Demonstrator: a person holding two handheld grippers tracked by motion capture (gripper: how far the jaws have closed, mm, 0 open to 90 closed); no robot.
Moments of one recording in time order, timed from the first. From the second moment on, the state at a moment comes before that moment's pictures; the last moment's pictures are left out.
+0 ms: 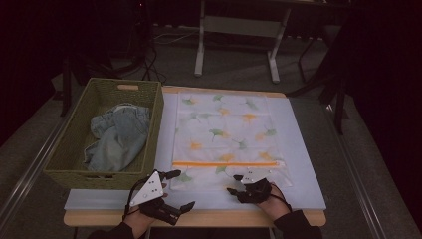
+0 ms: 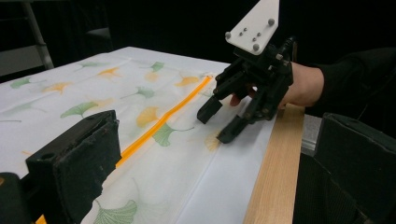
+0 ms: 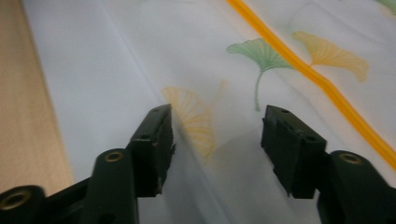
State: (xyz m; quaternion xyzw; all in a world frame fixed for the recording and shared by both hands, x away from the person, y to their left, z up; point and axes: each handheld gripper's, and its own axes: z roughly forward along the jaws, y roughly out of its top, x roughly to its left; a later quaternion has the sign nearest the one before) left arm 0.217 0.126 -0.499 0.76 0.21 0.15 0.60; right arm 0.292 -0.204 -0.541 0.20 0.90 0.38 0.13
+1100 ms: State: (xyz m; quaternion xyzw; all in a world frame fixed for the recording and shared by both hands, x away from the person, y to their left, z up) left arm 0.216 0.127 -0.498 0.76 0.21 0.15 0.60; right arm 0.270 -0.196 -0.520 0.19 0.89 0.41 0.09
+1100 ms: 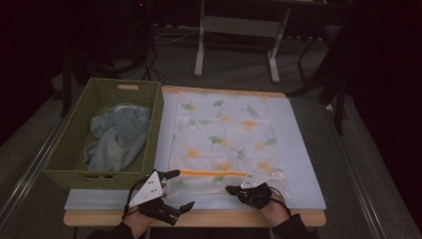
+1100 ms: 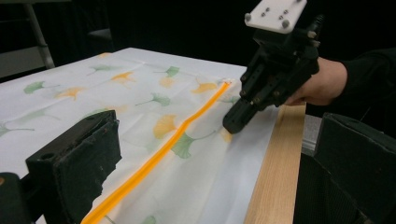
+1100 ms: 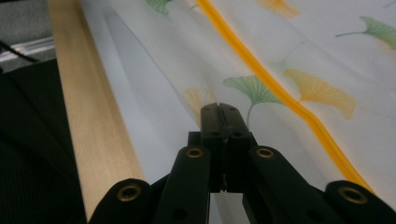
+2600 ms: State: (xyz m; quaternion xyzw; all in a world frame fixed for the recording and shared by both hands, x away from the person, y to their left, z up) left arm 0.217 0.124 -0.500 0.76 0.21 0.15 0.59; right arm 0.267 -0.312 -0.471 0.32 0.84 0.41 0.14
